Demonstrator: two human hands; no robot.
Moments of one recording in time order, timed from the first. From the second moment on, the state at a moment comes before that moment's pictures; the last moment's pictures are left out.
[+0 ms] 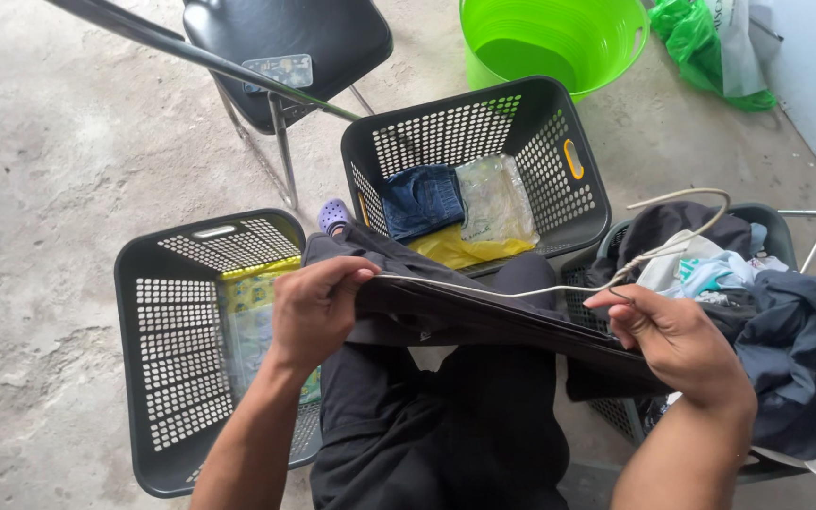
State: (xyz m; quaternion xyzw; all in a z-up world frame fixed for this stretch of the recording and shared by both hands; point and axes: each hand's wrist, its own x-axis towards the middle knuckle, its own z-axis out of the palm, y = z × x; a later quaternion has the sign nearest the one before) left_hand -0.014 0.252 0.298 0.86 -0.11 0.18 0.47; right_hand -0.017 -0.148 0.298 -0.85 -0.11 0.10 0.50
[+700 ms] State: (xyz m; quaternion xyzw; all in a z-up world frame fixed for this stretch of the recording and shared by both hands) left_hand -0.015 0.256 0.236 0.84 -0.02 0.12 0.52; right_hand -0.028 -0.192 0.208 -0.79 -0.03 0.03 0.61
